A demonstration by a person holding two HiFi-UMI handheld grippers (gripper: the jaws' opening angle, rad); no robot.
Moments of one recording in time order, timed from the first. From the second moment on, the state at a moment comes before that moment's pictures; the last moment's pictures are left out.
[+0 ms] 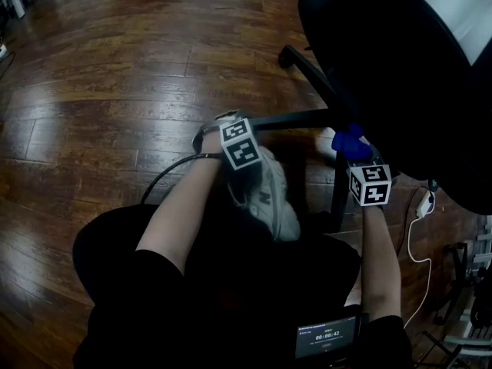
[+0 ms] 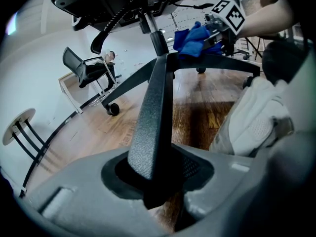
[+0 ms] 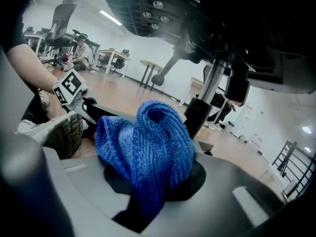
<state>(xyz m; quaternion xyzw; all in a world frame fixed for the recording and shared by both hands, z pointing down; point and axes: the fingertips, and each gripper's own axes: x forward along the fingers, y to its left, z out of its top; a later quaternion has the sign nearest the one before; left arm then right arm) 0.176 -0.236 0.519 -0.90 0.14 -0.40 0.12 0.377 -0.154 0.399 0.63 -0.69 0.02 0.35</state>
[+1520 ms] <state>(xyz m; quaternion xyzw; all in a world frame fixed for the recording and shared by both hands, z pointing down) 0.176 -0.237 0.520 -0.90 0.14 -0.40 0.12 0.367 -0.158 0.395 0.58 -0.74 -0.05 0.33</state>
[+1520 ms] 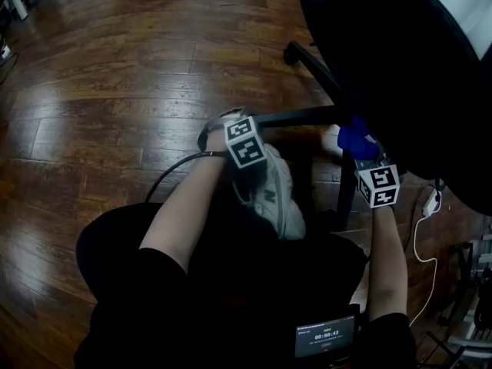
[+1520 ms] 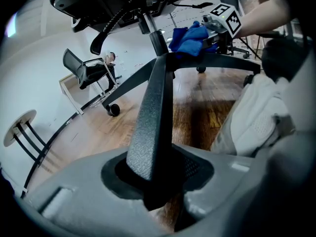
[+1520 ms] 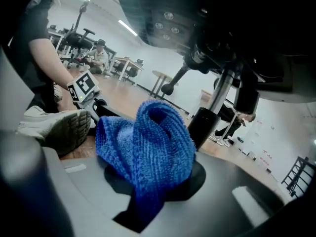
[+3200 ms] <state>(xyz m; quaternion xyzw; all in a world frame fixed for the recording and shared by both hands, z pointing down) 0.173 -0.238 0.522 -0.89 0.15 -0.41 0.11 0.307 -0.003 0.440 0.44 -0.83 0.07 0.34</state>
